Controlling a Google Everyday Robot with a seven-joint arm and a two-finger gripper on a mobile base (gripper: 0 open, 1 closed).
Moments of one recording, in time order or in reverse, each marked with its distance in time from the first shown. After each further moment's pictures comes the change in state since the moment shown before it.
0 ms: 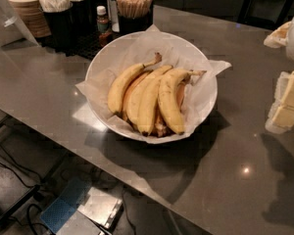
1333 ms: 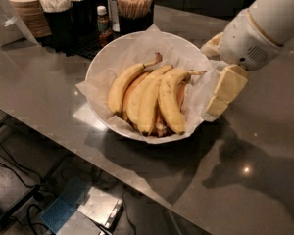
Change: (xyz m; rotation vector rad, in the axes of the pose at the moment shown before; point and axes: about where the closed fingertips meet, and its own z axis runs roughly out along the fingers) arm -0.094 -0.009 0.062 -0.167 -0.299 -0.052
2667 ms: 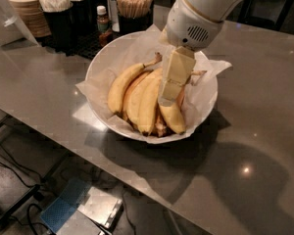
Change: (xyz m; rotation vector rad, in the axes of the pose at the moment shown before) arm -0.086 -0.010 0.034 -0.064 0.065 -0.109
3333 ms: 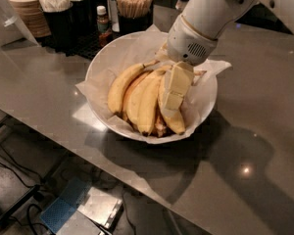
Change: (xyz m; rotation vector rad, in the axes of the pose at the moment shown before) arm 0.017 0.000 0.037 -0.111 -0.038 -0.023
